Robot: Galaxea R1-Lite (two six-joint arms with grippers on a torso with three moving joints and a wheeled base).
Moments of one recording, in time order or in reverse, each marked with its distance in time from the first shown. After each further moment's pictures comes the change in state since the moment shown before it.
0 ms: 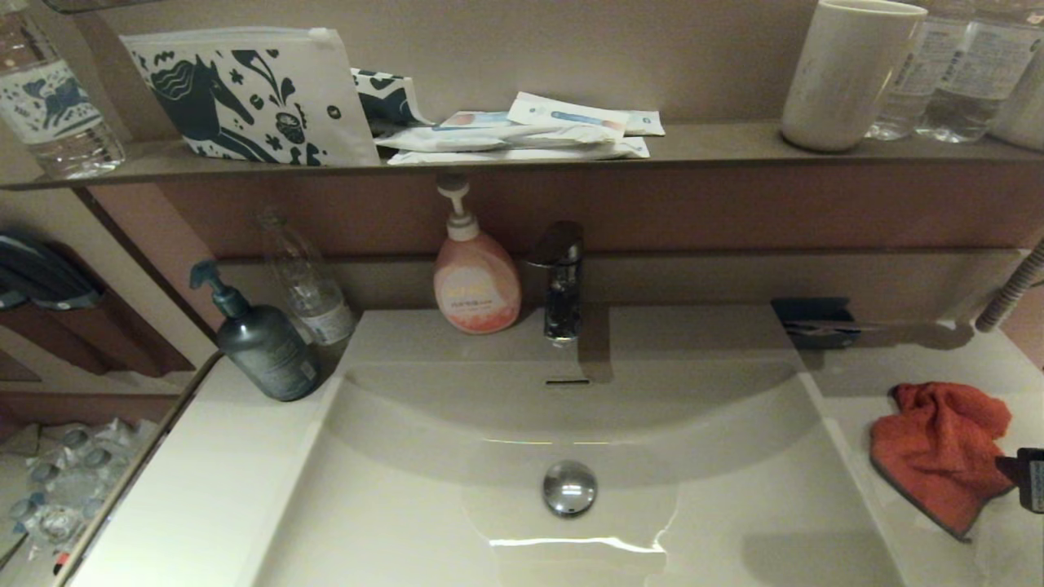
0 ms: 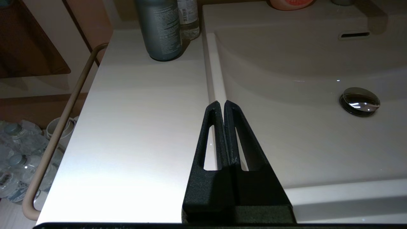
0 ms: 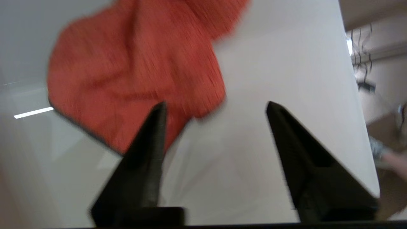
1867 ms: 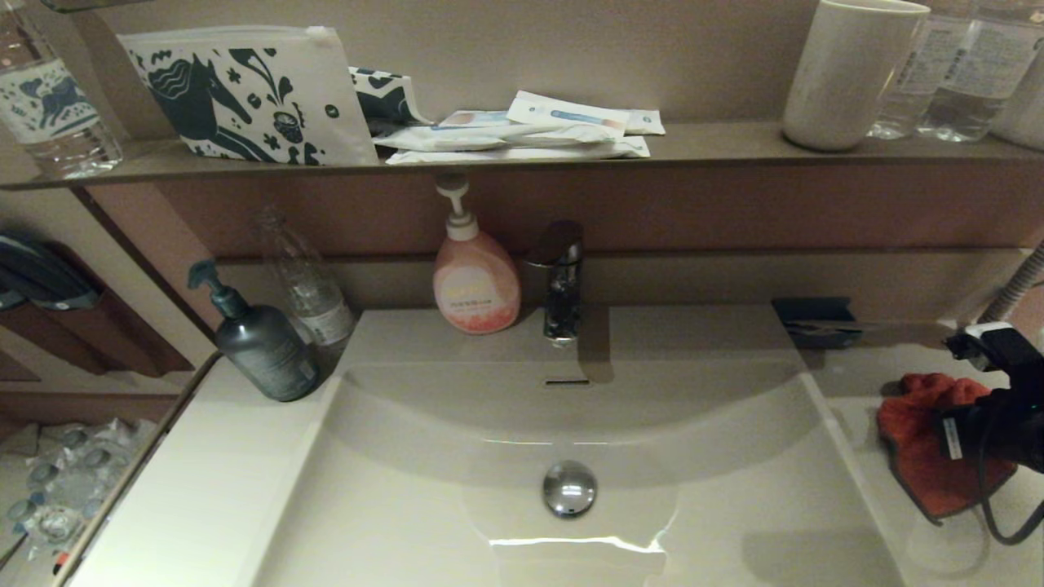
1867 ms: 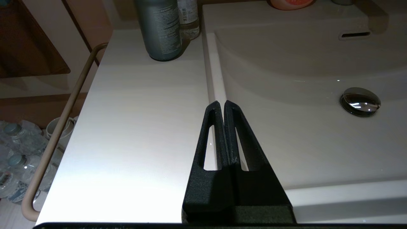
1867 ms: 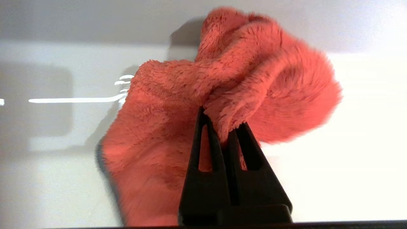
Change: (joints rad) left arm 0.000 0.000 0.000 0.000 0.000 0.000; right arm 0.005 0.301 -0.123 -0.222 0.195 -0.159
